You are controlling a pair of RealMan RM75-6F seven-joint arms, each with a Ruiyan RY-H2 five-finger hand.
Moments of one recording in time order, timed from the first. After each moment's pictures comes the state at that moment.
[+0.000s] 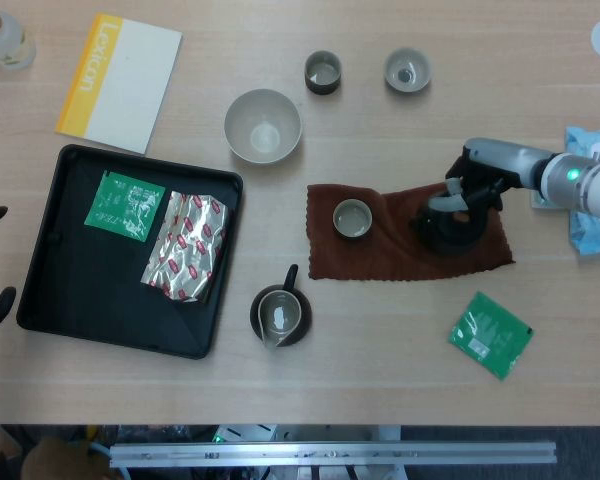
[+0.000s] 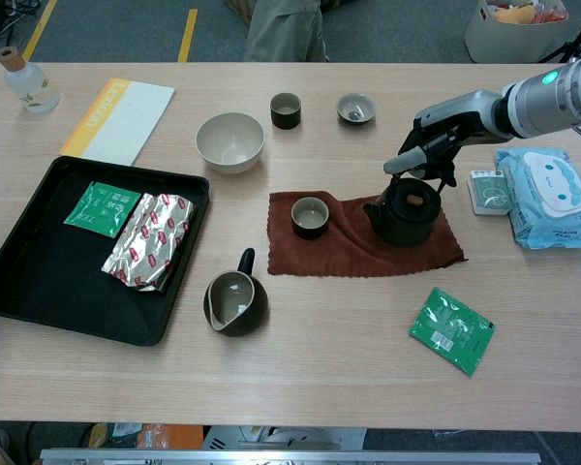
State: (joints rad) left arm -0.08 -1.09 0.03 -1.71 1.51 1.40 0.07; right arm 0.89 -1.19 0.37 -1.41 -0.91 -0.17 0.26
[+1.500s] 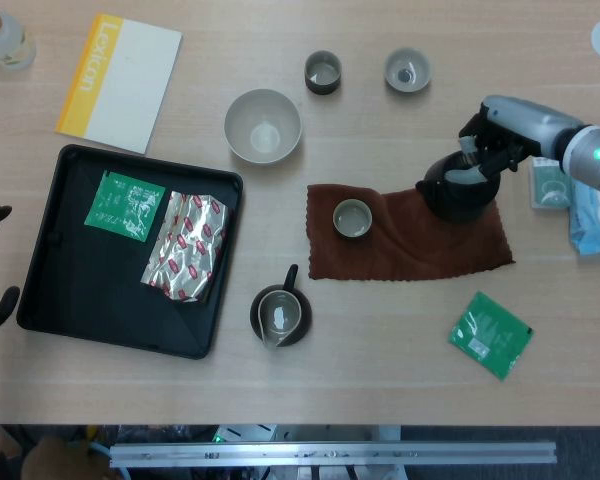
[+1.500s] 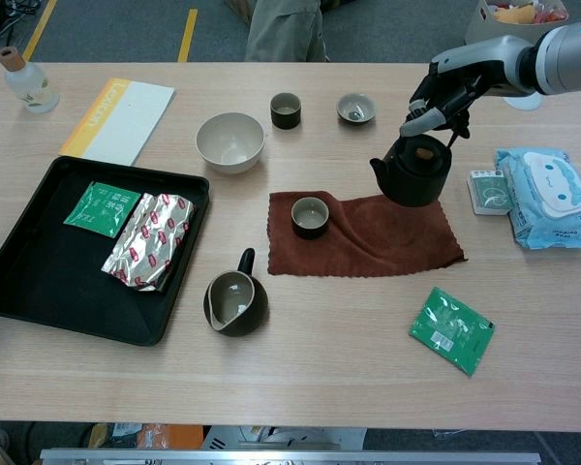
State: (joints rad) left arm -0.09 -1.09 0.03 -1.71 1.53 1.41 0.07; right arm 0.83 -1.11 0.44 -1.49 -0.96 -0.04 0.27
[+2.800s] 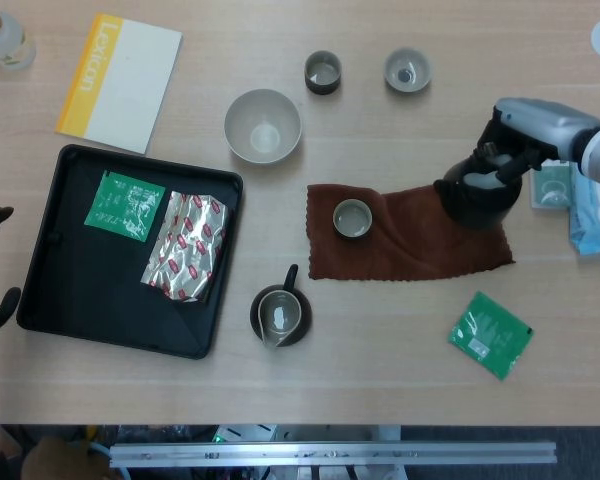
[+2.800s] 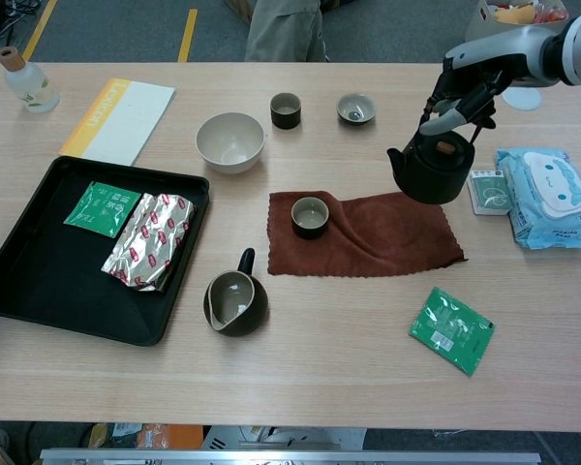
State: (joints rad) left arm -0.09 -1.09 0.04 -1.71 1.53 1.41 0.06; right arm 0.76 -1.06 0.53 -1.53 -1.02 -0.12 0.21
